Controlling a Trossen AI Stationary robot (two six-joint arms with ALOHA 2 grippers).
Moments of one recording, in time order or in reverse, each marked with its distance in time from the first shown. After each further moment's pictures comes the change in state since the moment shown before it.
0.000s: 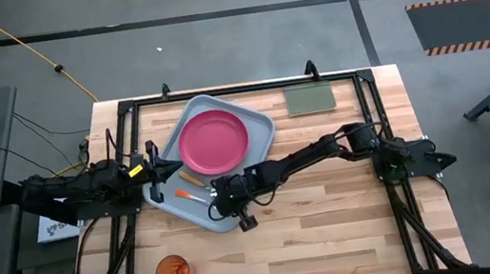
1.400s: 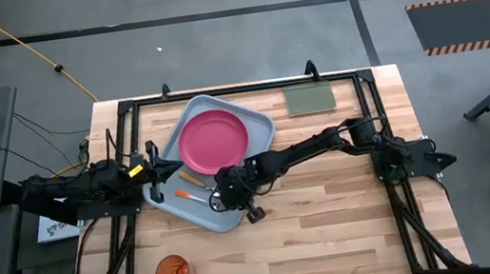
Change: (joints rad) left arm 0.000 0.000 0.000 0.000 0.000 0.002; right arm -0.042 -0.042 0.000 -0.171 -0.092 -0.101
